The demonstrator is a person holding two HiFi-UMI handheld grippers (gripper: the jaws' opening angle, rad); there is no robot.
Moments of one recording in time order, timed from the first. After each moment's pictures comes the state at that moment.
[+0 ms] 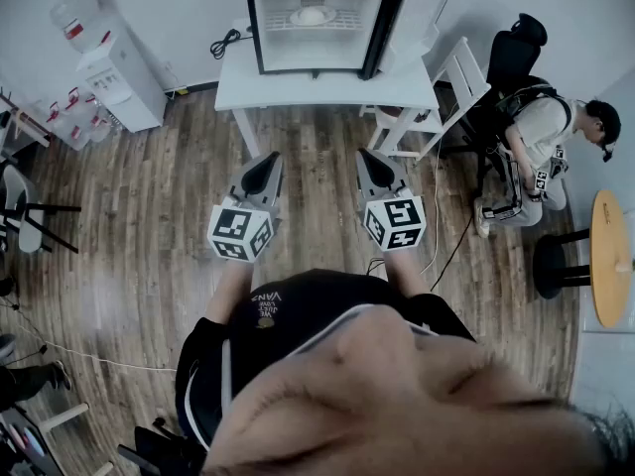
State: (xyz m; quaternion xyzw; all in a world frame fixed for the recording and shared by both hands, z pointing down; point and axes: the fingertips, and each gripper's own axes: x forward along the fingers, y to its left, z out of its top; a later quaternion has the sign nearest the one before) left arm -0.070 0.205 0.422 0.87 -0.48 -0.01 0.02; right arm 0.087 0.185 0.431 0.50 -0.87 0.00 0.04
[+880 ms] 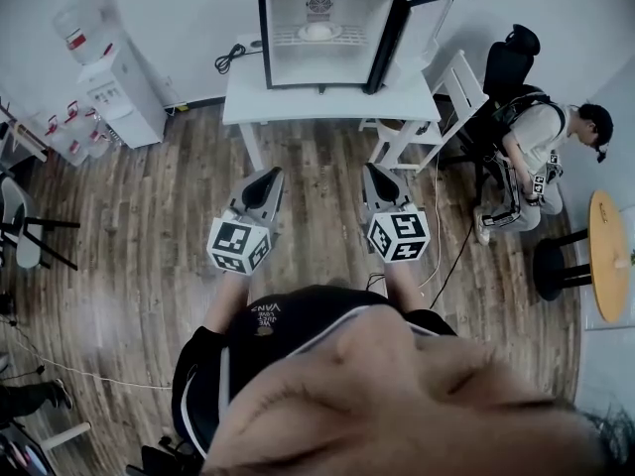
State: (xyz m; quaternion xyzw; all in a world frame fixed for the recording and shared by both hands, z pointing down) left arm -0.114 0.222 0.427 0.89 -0.45 -0.01 0.00; right arm 0.060 0.202 0.440 0.54 -0.84 0.03 0.02
